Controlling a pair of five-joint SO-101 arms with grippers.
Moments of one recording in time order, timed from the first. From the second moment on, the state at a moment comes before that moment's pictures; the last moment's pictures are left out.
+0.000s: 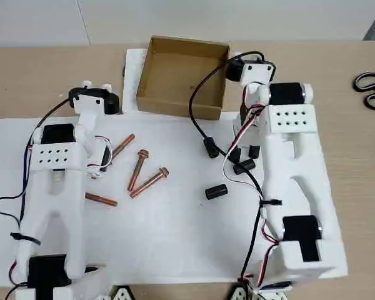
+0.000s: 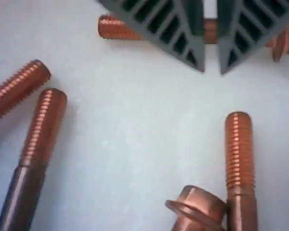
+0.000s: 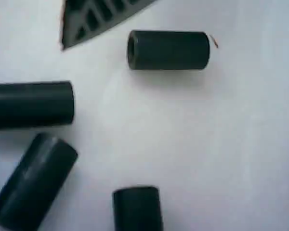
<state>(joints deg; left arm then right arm) -7.9 -11.9 22.9 82.1 -10.2 -6.5 5.5 -11.7 93.1 5.0</state>
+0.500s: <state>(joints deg) -2.5 -11.9 28.7 80.0 -12.5 -3.8 15.4 -12.6 87.6 1.7</state>
